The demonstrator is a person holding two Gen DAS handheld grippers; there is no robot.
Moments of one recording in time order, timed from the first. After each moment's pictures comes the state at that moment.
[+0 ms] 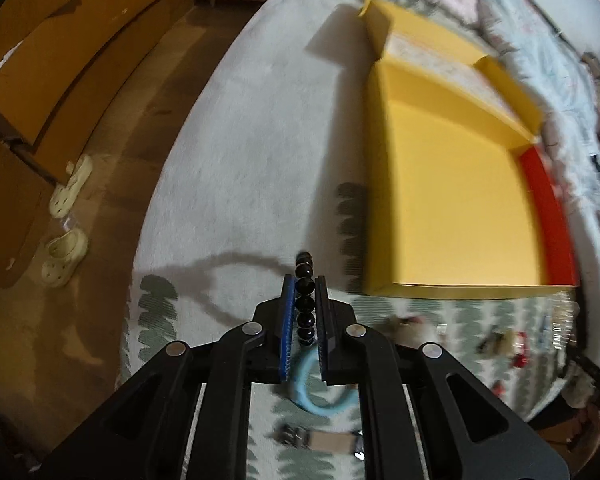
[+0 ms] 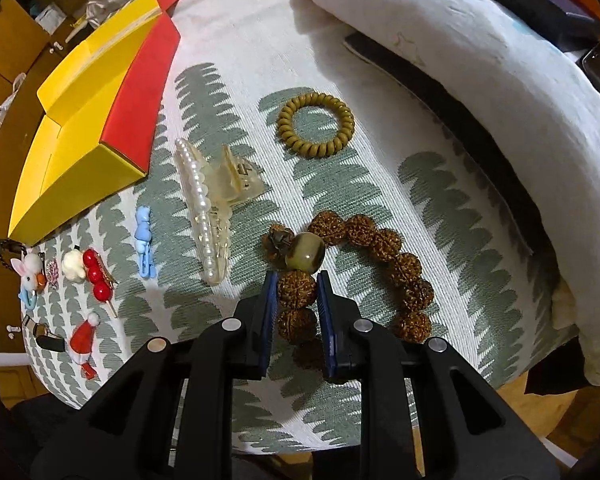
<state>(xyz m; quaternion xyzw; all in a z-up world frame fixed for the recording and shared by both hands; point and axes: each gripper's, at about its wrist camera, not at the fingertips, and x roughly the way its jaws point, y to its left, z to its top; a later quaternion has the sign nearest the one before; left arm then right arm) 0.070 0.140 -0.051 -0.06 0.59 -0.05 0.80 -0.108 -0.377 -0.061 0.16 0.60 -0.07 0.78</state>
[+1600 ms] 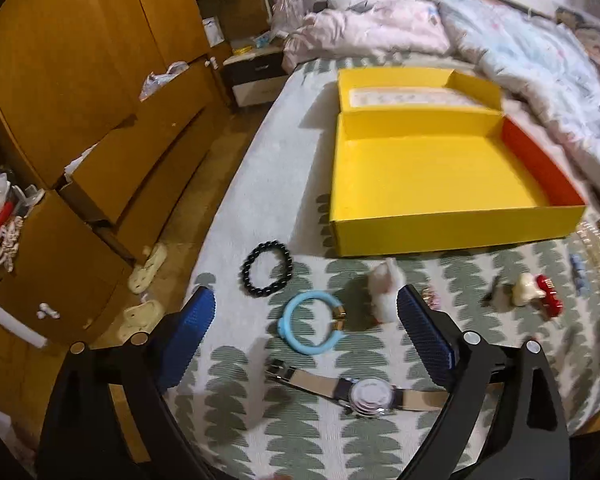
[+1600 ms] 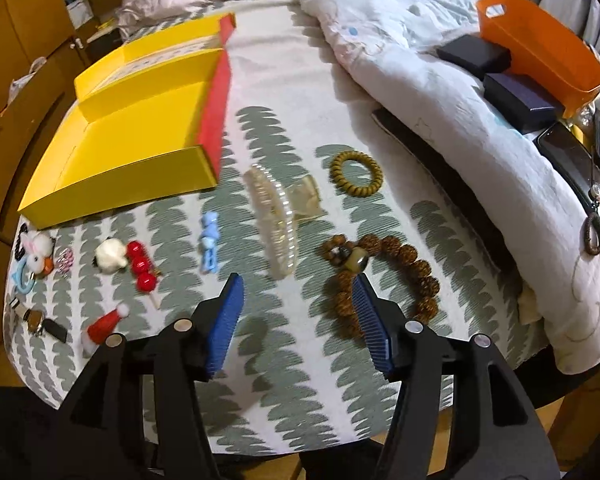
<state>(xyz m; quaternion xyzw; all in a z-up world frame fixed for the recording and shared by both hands) -0.068 0.062 -0.002 0.09 0.41 0.03 0.91 -0.139 -0.296 -0.013 0.07 0.52 -0.10 0.85</state>
